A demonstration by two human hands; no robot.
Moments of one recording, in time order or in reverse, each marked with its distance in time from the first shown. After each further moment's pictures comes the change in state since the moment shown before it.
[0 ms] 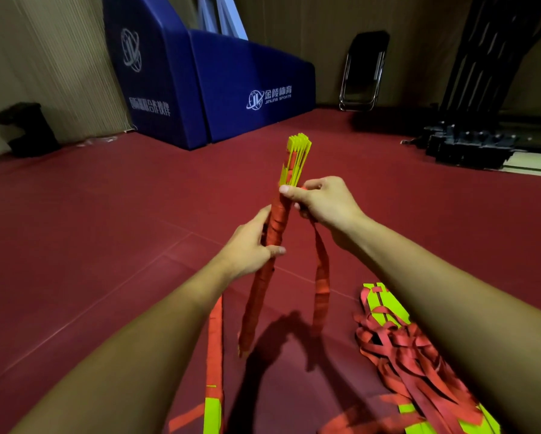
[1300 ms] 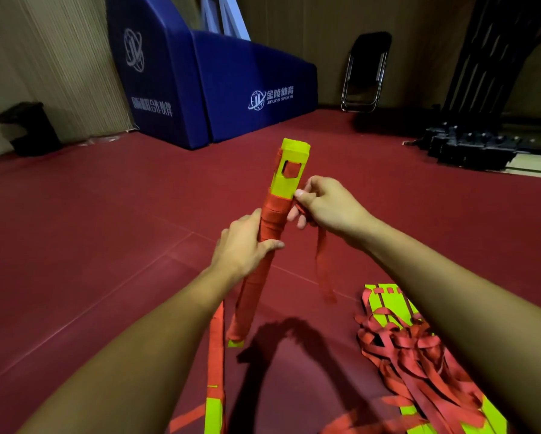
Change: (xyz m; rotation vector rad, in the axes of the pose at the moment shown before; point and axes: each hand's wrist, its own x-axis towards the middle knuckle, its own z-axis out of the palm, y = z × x) left_hand -0.005 0.001 -0.008 0.433 0.185 -0.014; right_hand -0.007 -0.005 -0.002 -0.153 -0.176 -0.087
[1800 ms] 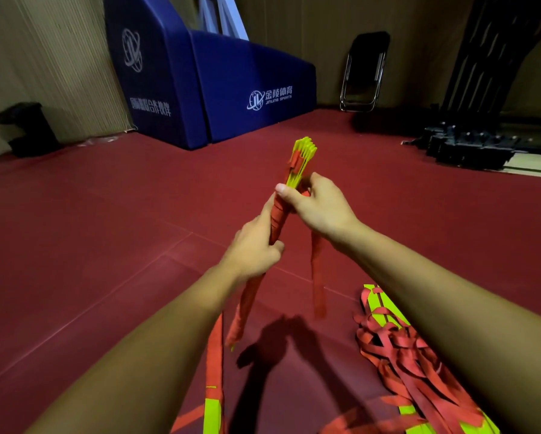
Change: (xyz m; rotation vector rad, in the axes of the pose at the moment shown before) left_hand -0.006 0.028 -0.006 -0.136 -0.159 -0.015; right_hand 0.008 0.005 0.012 -0.228 0.266 -0.013
